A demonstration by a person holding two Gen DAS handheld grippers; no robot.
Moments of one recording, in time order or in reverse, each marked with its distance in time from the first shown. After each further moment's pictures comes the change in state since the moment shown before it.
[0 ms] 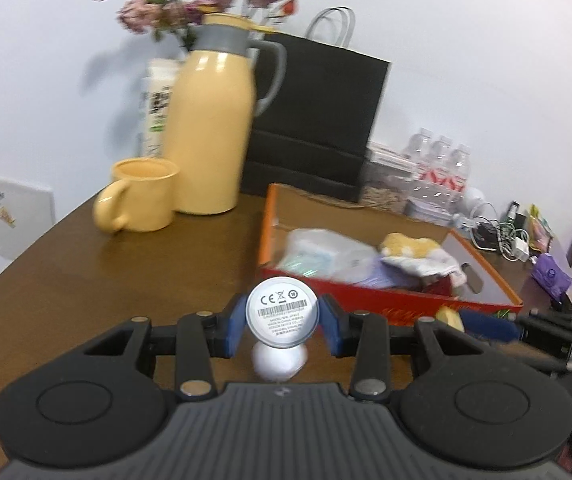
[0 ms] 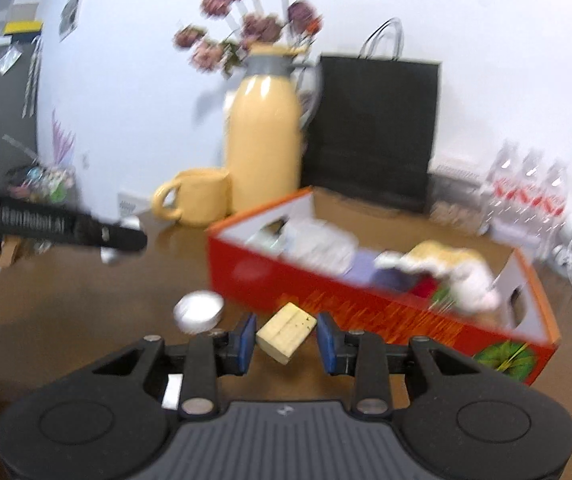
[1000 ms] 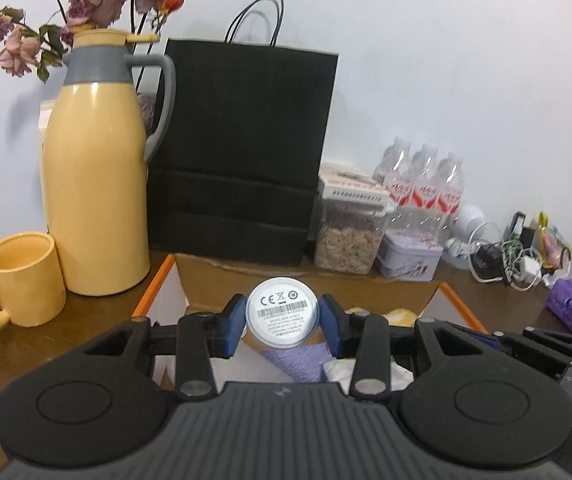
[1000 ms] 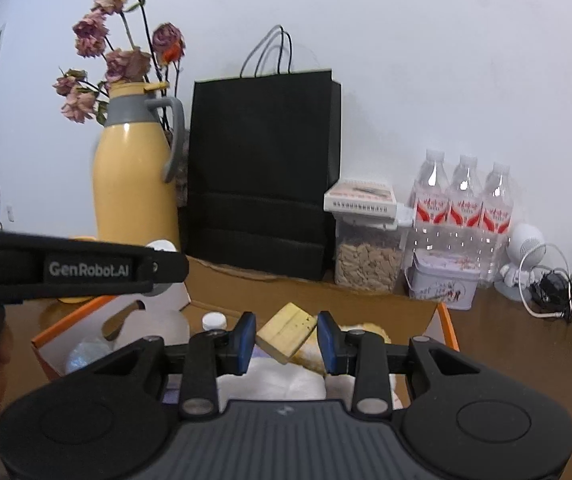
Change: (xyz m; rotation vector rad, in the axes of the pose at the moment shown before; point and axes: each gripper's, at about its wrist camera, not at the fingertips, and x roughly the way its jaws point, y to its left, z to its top) left arm 0.130 -0.095 0.062 0.080 -0.042 0.008; right arm 0.078 -0.112 0.054 0.119 -0.048 -0.150
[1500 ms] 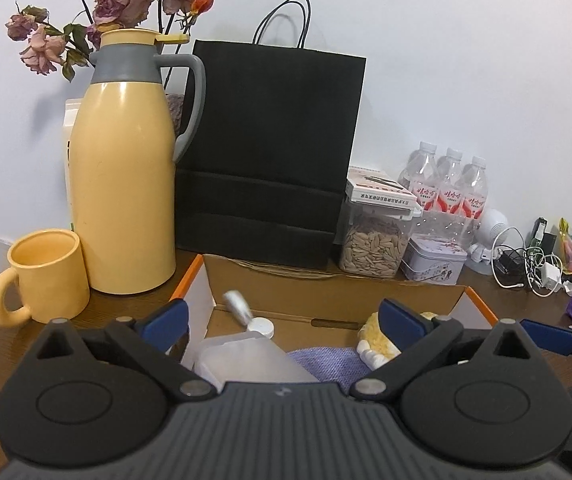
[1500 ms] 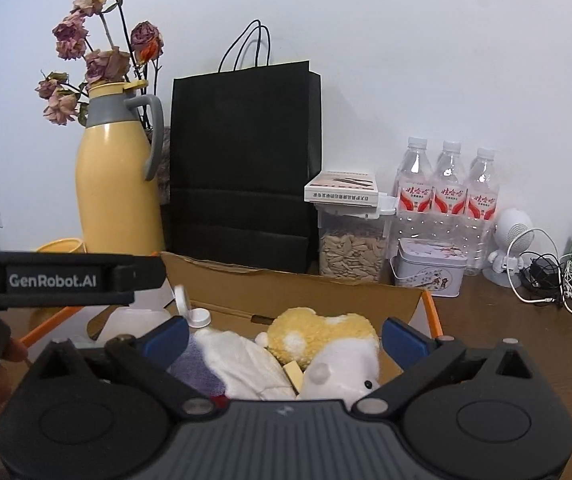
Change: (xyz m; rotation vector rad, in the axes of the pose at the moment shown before) left arm -0.004 0.010 -0.002 -0.014 -0.023 0.057; right arm -0.001 -0.009 -0.003 0.032 0.003 -0.036
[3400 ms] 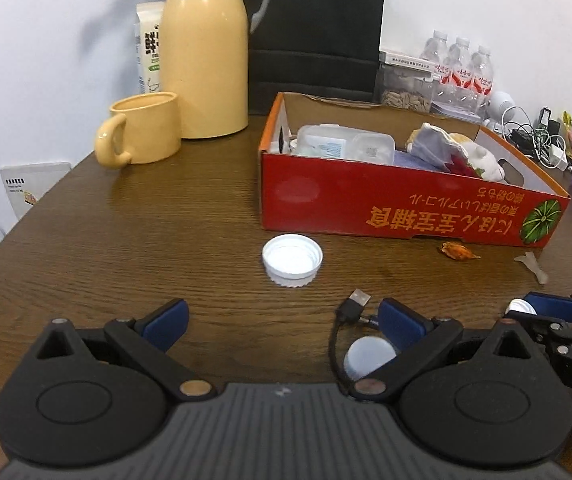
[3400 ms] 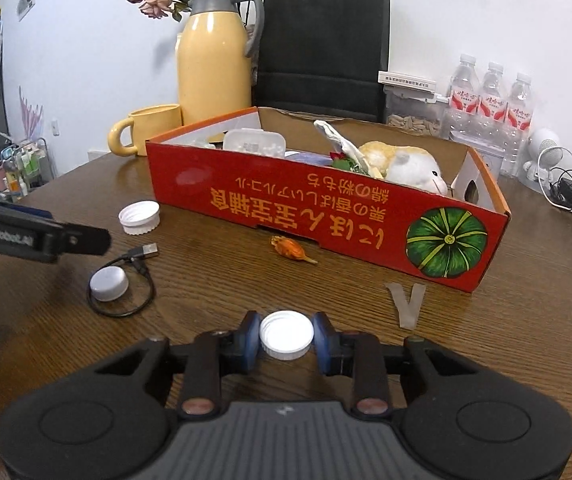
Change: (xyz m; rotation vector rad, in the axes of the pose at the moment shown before) left arm -0.102 0.067 -0.113 0.070 0.260 0.059; right arm -0.099 0.046 -0.113 -0.090 0.239 0.134
